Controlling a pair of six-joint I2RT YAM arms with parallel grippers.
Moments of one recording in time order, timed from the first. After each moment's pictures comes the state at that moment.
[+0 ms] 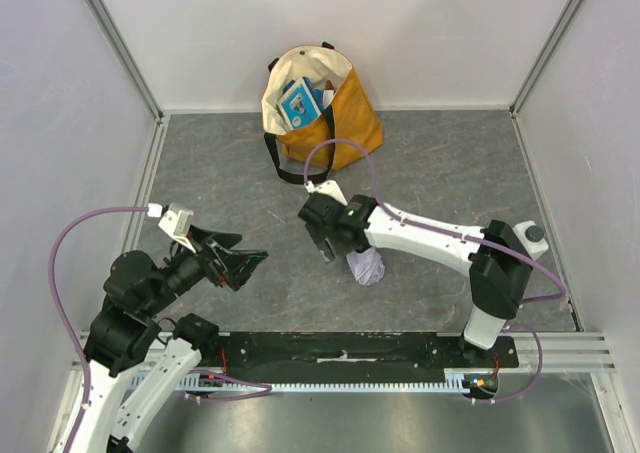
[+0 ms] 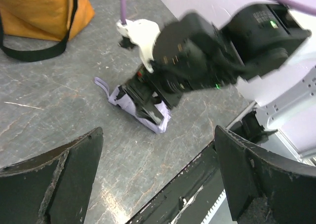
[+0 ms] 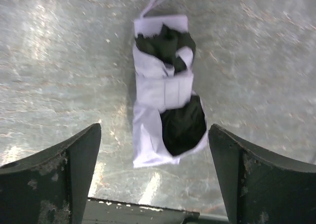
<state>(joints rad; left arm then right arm) -0.44 0.31 0.81 -0.58 0.34 -0.45 0.97 1.74 1.39 -0.86 0.37 0.40</state>
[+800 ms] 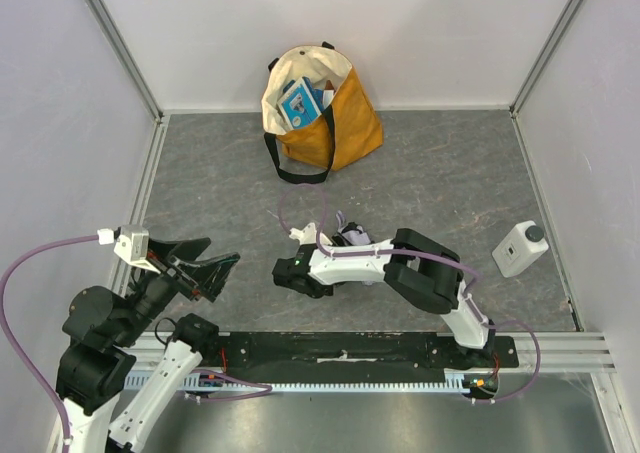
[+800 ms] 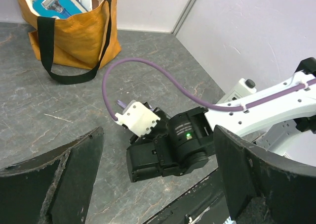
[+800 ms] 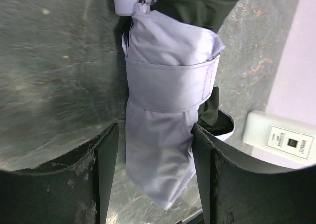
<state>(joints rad) -0.44 0.19 0.95 -0.71 0.16 -0.45 1.24 2.10 1.46 -1.14 0.90 0.75</state>
